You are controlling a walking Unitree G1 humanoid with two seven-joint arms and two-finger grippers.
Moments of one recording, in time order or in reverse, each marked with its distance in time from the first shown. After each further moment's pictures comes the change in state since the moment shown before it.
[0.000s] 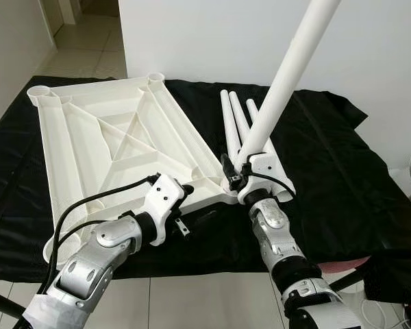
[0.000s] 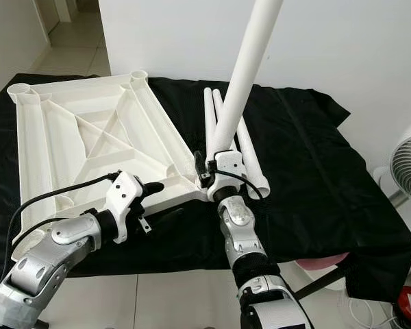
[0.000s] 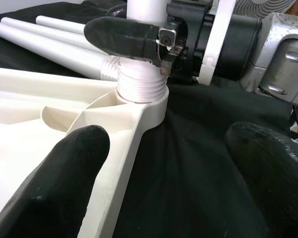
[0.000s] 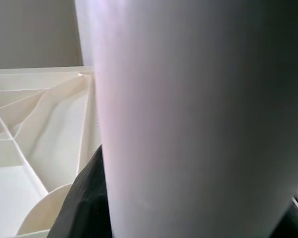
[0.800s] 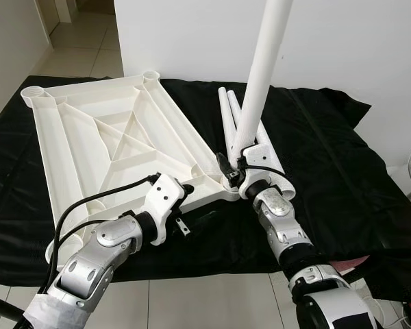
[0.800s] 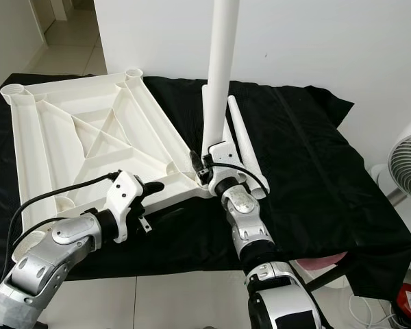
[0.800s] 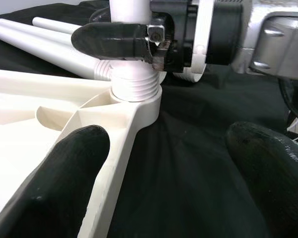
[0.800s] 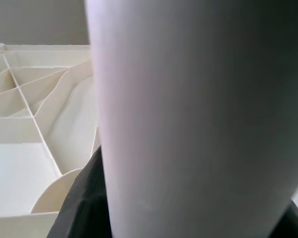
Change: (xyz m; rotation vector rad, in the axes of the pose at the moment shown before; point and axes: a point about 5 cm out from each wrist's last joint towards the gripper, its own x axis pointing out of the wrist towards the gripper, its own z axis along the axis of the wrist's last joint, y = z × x) left arm 0.001 0.000 0.001 -0.001 -0.004 0.000; right arm 0.014 -0.013 0.008 -0.013 0.088 0.142
